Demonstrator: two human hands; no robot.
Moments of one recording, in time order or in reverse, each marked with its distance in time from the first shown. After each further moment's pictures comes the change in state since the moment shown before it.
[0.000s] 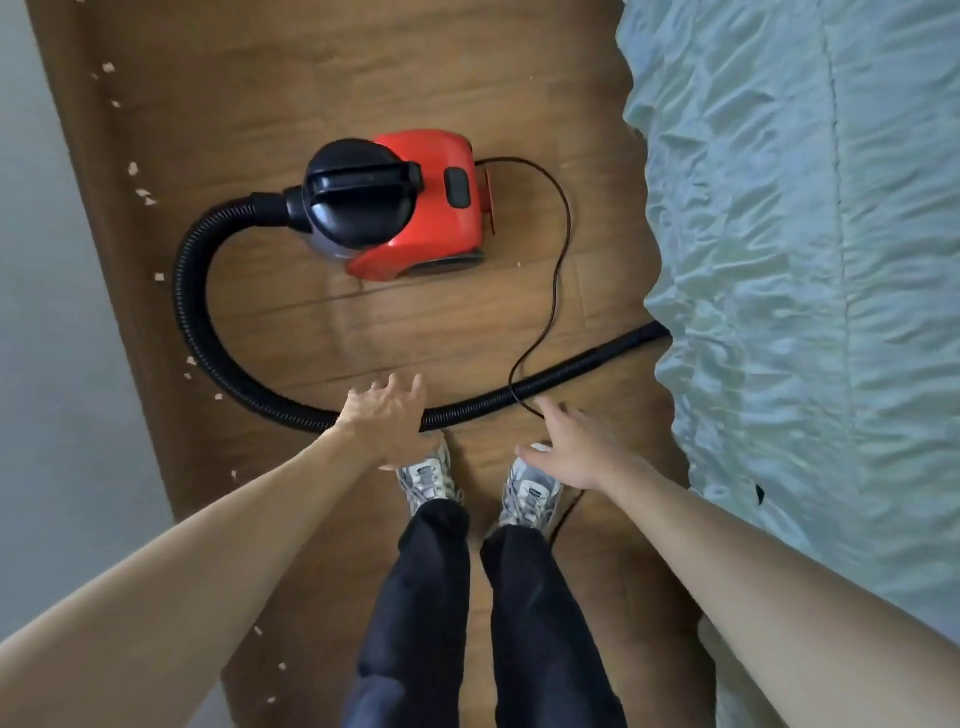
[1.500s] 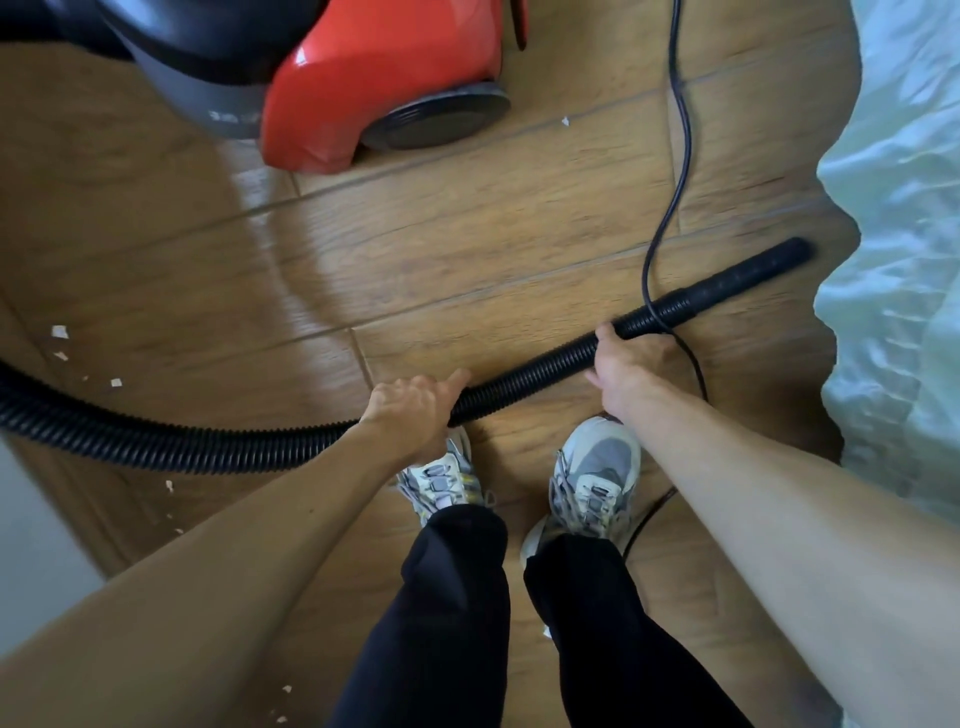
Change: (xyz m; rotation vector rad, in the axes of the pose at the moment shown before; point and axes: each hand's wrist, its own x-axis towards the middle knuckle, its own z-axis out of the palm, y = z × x) left_hand 0.192 -0.012 0.160 0.069 -0.055 0.133; right_hand 0.248 0.066 0.127 1.277 0.497 0.846
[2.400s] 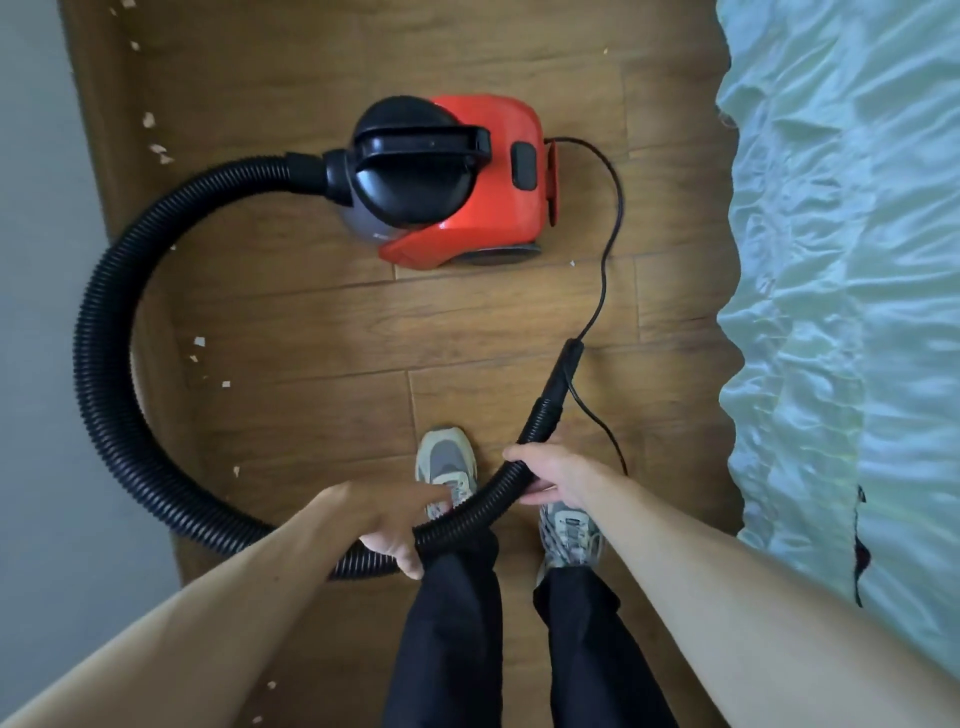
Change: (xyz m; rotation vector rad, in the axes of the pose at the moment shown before) left_hand -0.184 -0.021 -0.061 -0.419 -0.466 0.134; right_hand -0.212 -0.029 -0.057 -0.524 -0.655 0.065
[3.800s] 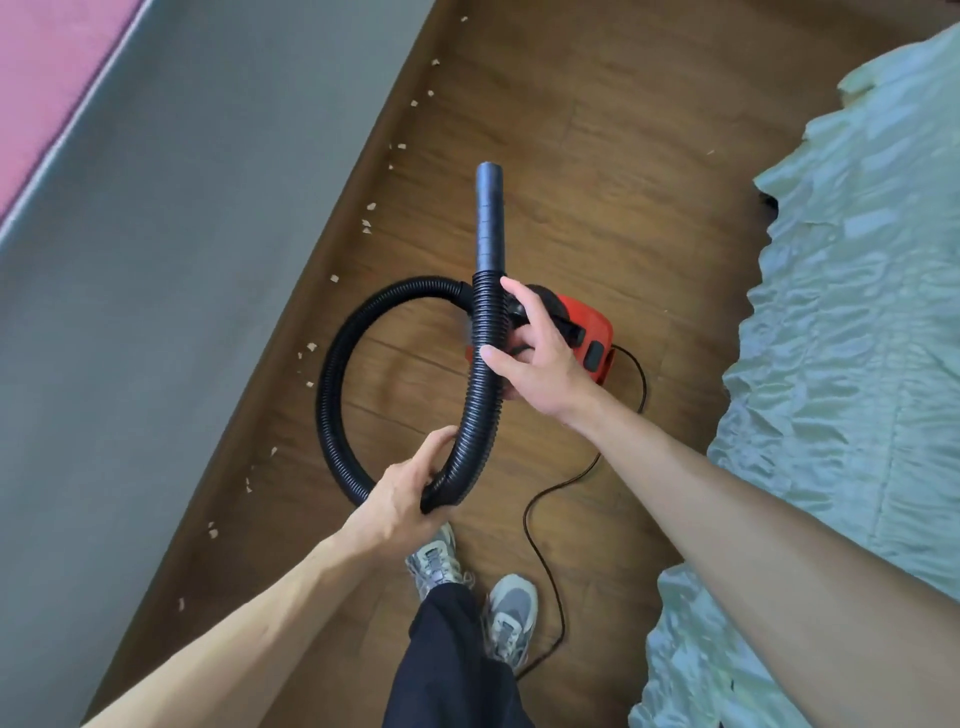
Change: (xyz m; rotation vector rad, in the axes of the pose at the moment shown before) left_hand -0.145 0.025 0.038 -0.808 1.257 0.317; right_hand -0.226 -0.181 0.066 -0.542 -0.096 -1.160
